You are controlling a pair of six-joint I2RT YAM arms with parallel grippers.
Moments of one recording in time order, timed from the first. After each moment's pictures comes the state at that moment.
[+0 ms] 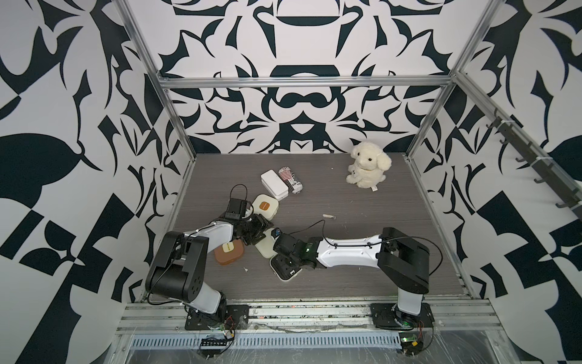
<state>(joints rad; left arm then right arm) -0.23 1.54 0.66 -0.15 0.53 -0.97 1.18 1.88 1.14 -0.35 0.10 0.52</state>
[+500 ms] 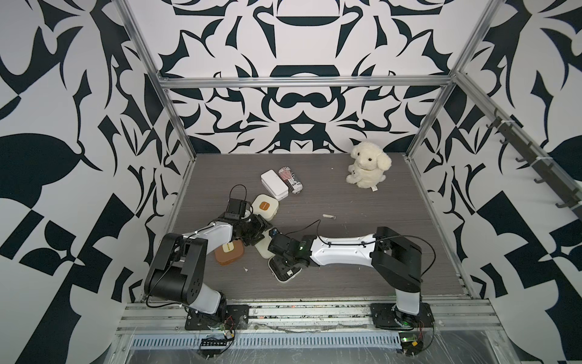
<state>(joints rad) -0.22 1.52 0.65 -0.18 0.51 -0.96 1.19 1.95 1.25 -0.47 0.09 0.58</state>
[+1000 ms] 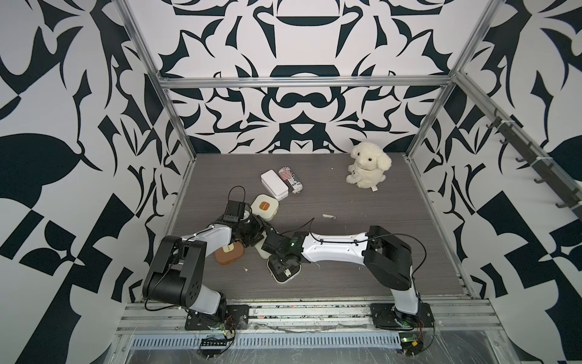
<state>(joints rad) -0.22 1.50 0.62 -0.14 0.52 -0.97 1.20 2.03 1.38 -0.62 0.08 0.62</state>
